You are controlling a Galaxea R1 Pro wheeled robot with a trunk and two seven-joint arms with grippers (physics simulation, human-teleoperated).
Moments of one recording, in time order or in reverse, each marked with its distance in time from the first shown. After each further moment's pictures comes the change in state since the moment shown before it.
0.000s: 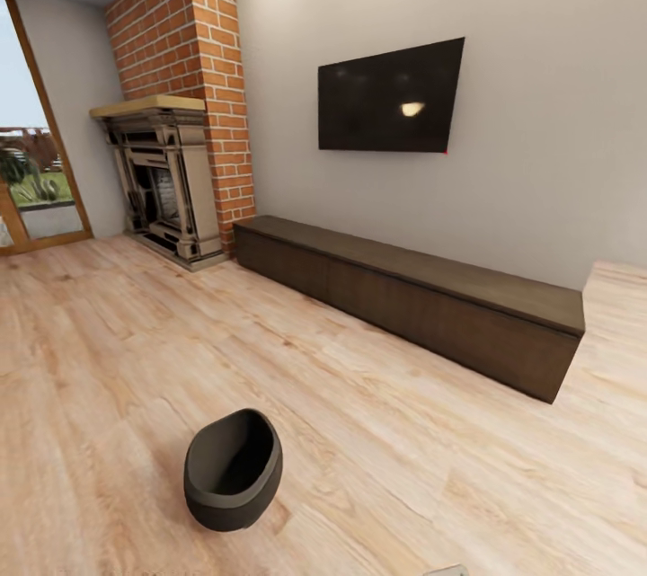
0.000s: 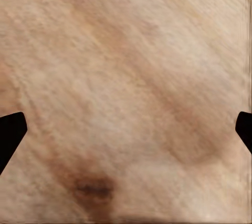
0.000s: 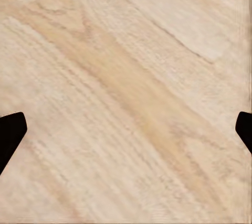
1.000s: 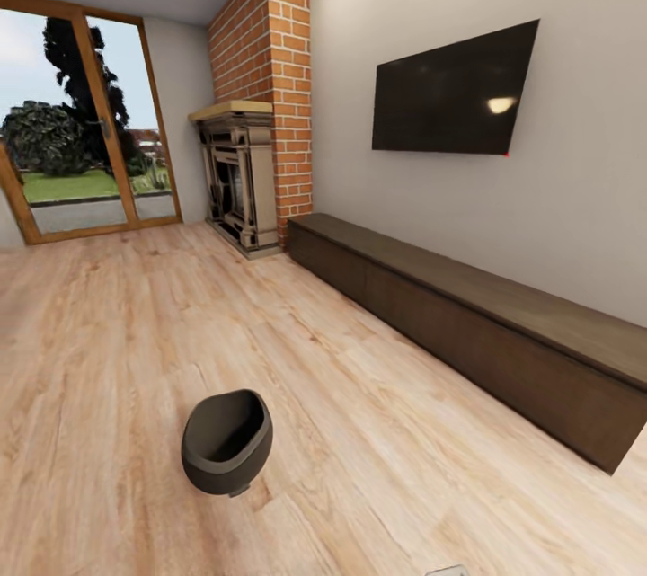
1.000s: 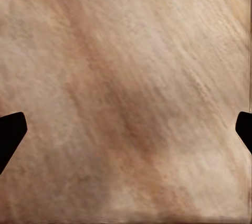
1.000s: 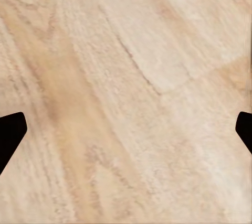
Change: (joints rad) left arm 0.000 0.001 0.000 0.001 0.000 0.001 0.000; right arm 0.000 0.000 0.000 0.001 0.000 0.002 -0.002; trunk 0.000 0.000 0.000
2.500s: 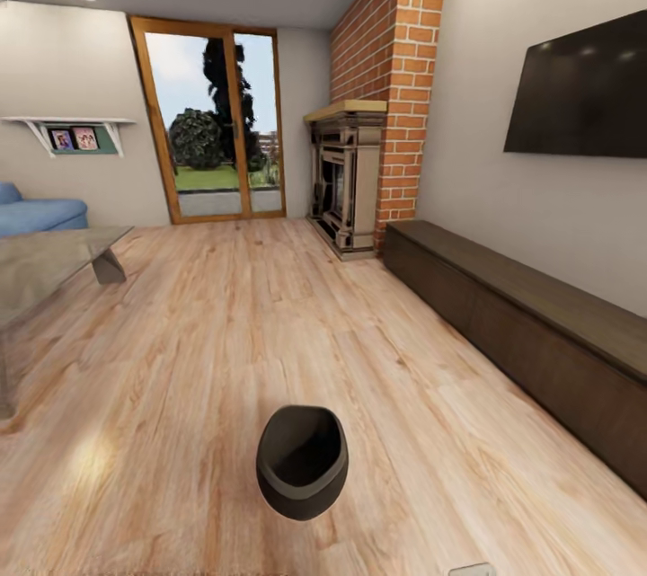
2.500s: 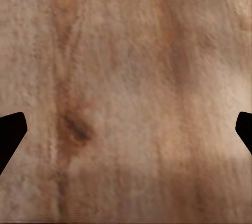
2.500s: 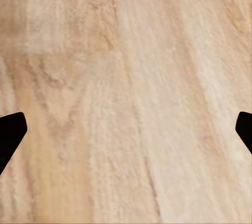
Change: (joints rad) left arm 0.000 0.014 0.006 0.000 0.017 0.008 -0.006; right arm 0.000 -0.045 0.005 0.014 0.047 0.013 -0.135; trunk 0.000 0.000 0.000
